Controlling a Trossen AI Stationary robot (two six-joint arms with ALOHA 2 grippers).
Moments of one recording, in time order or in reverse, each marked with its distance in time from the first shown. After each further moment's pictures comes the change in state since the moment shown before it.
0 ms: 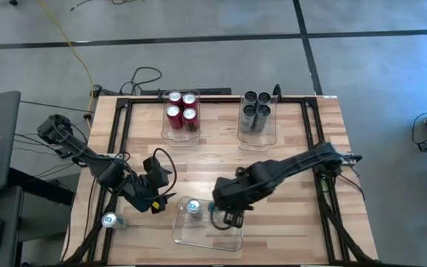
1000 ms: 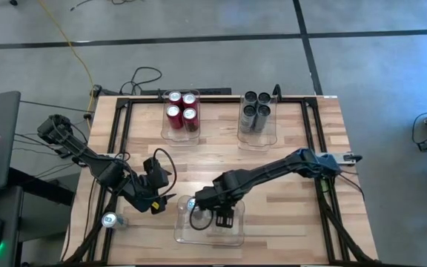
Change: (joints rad) left arm 0.000 0.000 0.000 0.002 0.017 -0.011; right arm -0.064 0.223 0.032 -0.009 -0.086 -0.215
